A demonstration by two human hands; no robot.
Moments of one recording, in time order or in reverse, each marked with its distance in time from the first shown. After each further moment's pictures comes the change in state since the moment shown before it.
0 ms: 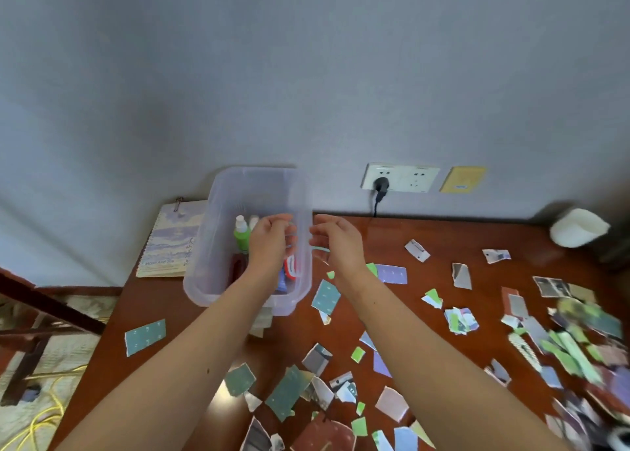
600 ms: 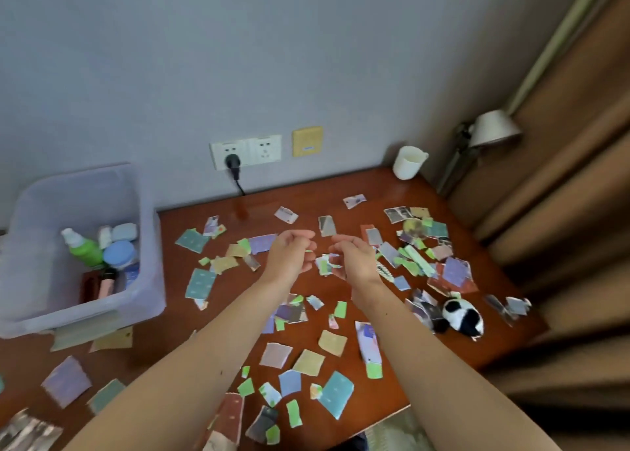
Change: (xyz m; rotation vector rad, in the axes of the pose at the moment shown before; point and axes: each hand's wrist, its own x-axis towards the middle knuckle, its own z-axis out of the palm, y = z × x) left_hand -0.149 -0.098 0.188 0.288 -0.505 -0.116; right_hand -0.082 0.030 -0.263 -0.008 0.486 0.066
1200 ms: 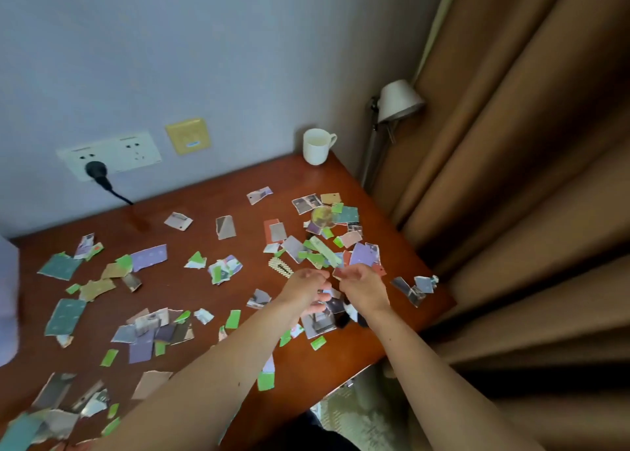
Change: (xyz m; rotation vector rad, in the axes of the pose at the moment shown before) left_hand -0.011 -0.070 0.234 0.231 -0.288 -0.382; right_hand 0.078 0.060 -0.238 -0.539 0.099 0.053
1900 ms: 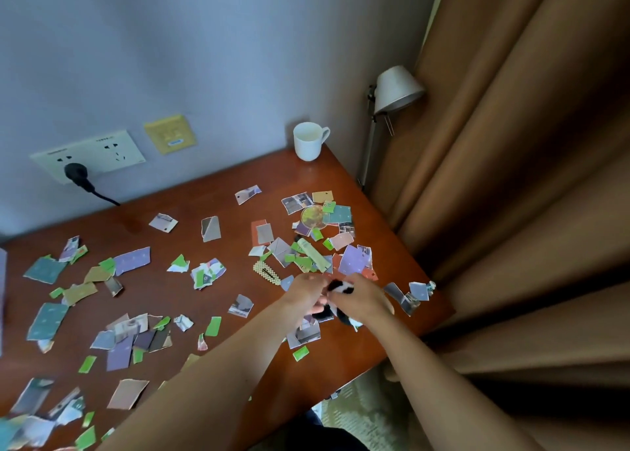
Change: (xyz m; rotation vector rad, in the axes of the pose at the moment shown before) left_hand 0.044 0.008 0.050 0.051 0.110 -0.122; right_hand 0.046 0.034 -0.025 -0.382 -0.184 -0.030
